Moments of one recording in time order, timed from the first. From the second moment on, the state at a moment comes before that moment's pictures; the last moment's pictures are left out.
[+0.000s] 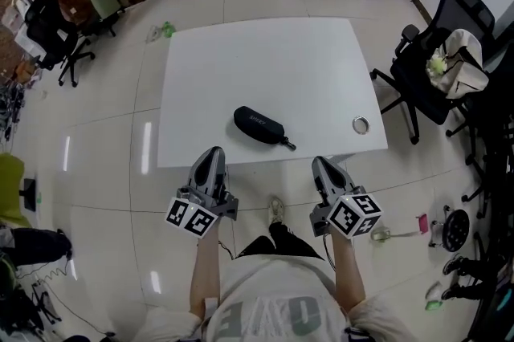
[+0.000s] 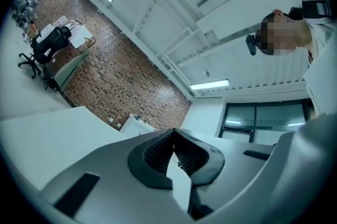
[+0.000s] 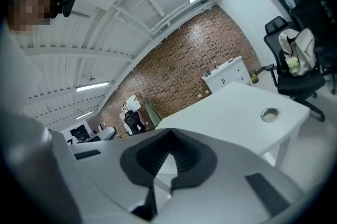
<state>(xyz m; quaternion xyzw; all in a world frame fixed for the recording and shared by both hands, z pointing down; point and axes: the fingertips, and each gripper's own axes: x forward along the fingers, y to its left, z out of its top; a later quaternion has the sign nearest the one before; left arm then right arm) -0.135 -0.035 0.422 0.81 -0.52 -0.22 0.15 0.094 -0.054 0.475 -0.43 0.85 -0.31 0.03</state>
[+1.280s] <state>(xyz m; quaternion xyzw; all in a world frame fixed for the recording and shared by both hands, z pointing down) 0.006 0.625 0.345 0.84 -0.51 -0.19 0.08 0.194 0.598 0.380 -0.42 0.87 -0.25 0.10</state>
